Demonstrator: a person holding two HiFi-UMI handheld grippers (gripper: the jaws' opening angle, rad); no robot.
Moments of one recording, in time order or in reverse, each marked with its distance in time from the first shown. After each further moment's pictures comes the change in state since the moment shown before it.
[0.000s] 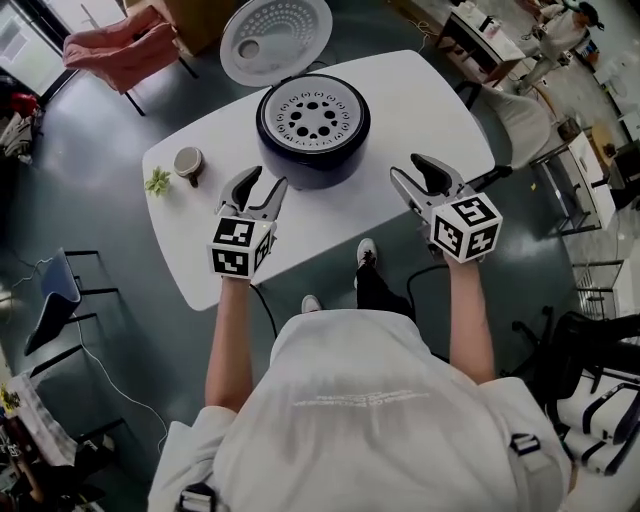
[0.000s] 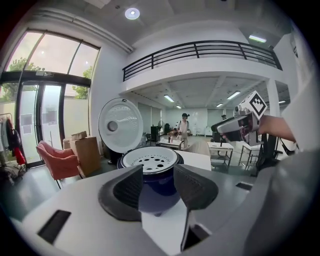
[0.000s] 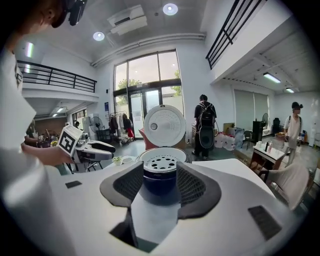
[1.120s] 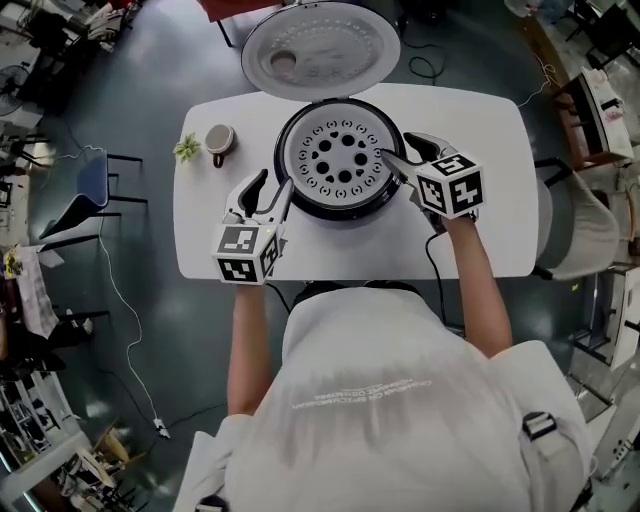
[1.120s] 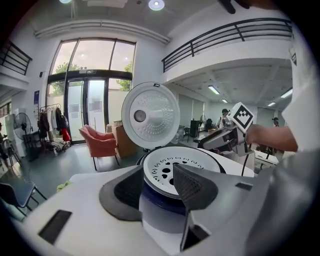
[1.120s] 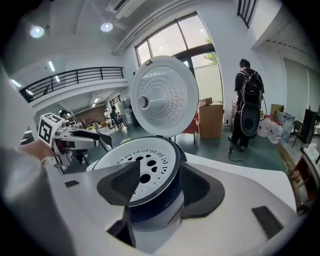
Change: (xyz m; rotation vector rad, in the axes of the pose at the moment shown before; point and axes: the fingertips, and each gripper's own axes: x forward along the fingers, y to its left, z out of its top) left arm 0.084 0.047 0.016 -0.248 0.104 0.472; right arm 0.236 -0.101 0.013 -0.122 0.292 0.467
